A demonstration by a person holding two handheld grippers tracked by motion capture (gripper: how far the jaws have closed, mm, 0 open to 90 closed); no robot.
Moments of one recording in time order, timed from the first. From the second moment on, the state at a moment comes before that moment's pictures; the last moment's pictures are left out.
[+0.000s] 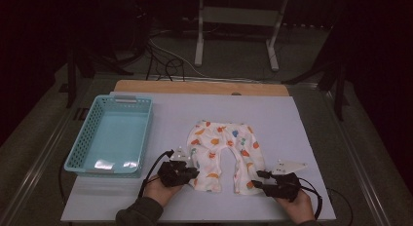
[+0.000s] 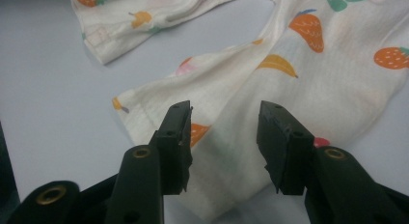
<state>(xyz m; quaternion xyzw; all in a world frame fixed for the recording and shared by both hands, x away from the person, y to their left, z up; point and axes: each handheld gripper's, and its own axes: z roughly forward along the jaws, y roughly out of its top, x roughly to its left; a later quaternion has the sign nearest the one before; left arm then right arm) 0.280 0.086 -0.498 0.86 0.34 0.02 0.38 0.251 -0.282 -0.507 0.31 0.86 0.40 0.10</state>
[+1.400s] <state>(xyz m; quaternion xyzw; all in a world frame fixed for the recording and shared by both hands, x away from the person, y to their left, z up) 0.294 0.108 -0.496 0.86 0.36 0.04 0.35 0.248 -0.288 -0.506 0.30 0.86 0.40 0.11</state>
